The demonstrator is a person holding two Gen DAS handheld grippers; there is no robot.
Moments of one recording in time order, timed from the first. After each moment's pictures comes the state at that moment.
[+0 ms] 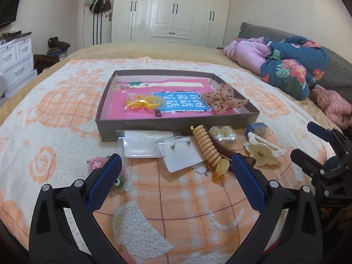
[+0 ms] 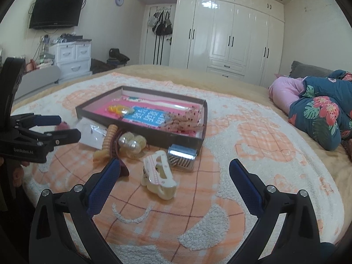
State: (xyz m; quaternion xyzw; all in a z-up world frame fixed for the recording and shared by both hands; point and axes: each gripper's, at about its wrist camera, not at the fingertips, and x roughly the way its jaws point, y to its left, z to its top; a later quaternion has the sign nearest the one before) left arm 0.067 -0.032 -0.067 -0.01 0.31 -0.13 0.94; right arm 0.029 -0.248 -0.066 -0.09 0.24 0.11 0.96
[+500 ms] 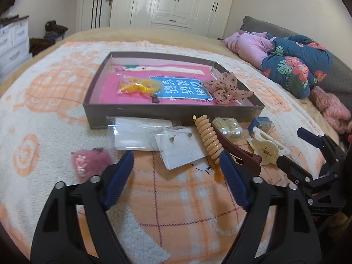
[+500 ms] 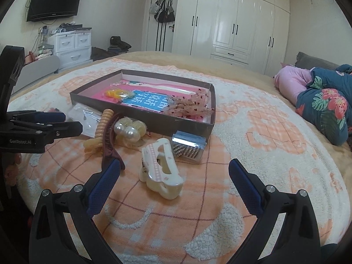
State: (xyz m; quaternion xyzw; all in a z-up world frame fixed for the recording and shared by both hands) left arm 0.089 -0.032 -0.084 -0.05 0.36 -0.15 0.92; right arm 0.056 -0.243 -0.087 -0.09 0.28 0.11 0.95
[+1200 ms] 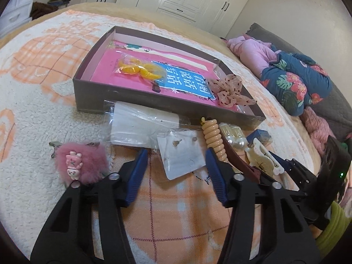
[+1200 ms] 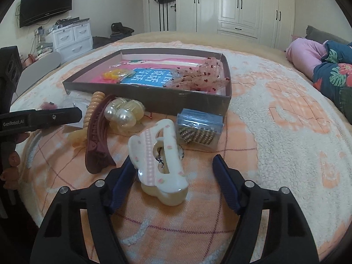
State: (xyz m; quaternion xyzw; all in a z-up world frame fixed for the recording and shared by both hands) left arm 0.114 -0.013 -0.100 -0.14 0.40 -0.17 0.89; right arm 0.090 -0.243 -0.114 -0.05 0.36 0.15 0.92
